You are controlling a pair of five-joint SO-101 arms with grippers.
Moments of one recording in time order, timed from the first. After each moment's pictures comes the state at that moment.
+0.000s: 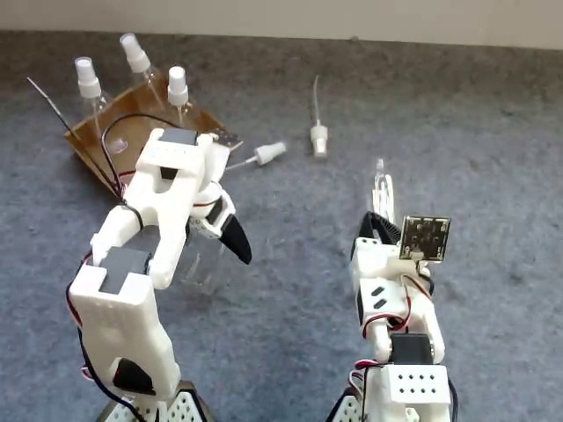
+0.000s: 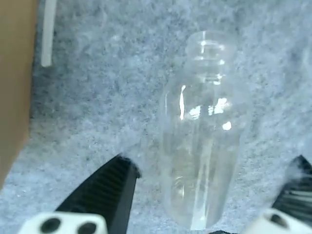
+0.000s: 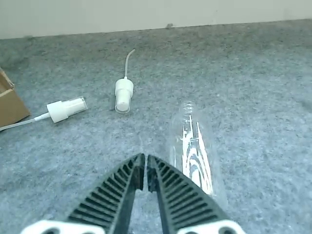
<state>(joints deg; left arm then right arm) 2.2 20.8 3.4 86.7 -9.5 -3.3 -87.6 95.4 20.3 -2.6</state>
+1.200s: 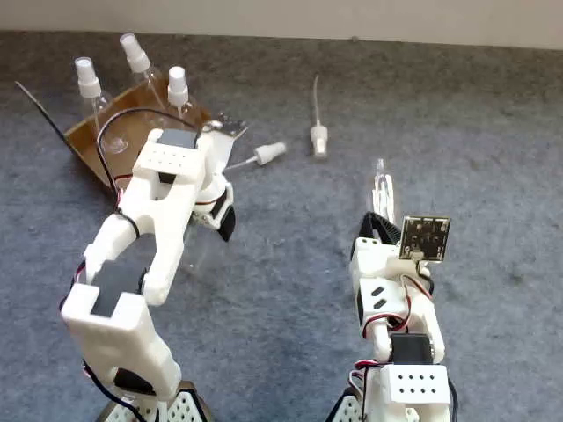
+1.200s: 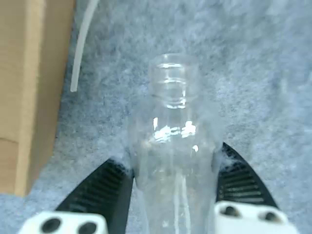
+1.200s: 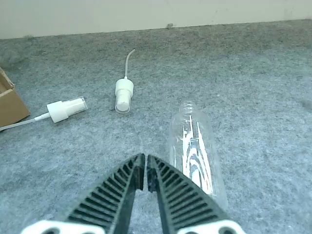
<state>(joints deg) 4.4 11.7 6.2 80.3 -9.5 -3.3 -87.6 95.4 20.3 -2.6</state>
